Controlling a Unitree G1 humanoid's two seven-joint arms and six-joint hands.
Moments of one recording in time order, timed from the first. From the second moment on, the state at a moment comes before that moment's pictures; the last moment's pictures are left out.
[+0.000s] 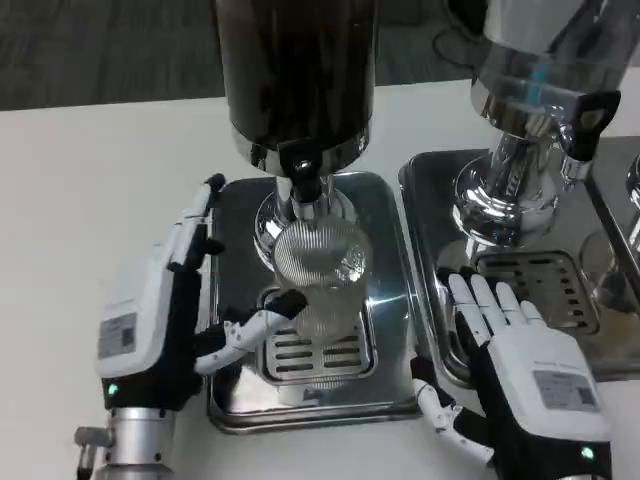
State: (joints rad) left arm -0.14 0.34 -0.33 0.67 0.67 -0.50 0.89; right arm 0.31 -0.26 0.39 -0.16 -1.00 0.12 -0.30
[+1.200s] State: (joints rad) left arm 0.00 0.55 -0.12 0.30 -0.37 -0.73 -0.29; right arm 0.25 -0.28 0.43 -0.12 -1.09 0.19 -0.28
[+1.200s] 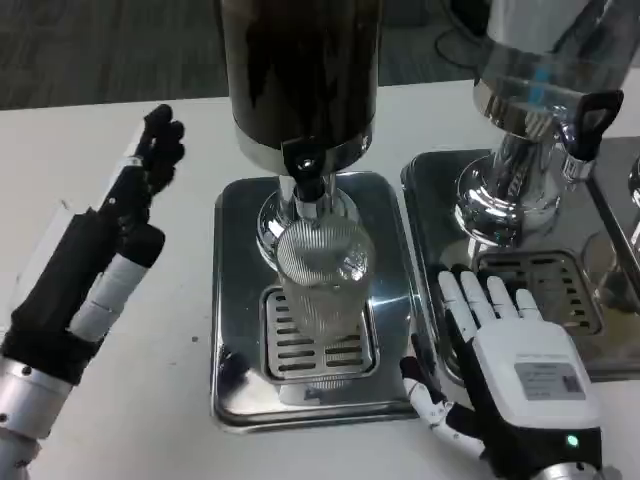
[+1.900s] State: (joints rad) left arm -0.18 0.38 -0.04 0.22 -0.44 -0.46 -0.68; right arm 0.26 -0.24 0.42 -0.13 -1.06 0.22 -0.28
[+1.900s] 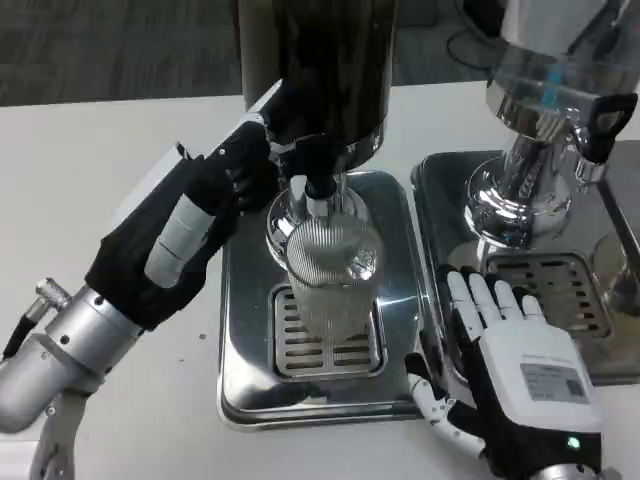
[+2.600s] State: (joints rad) left arm -0.13 0.36 -0.01 0.11 -0.33 -0.46 -0.68; right arm 0.24 -0.25 0.42 -0.11 -1.04 0.21 -0.28
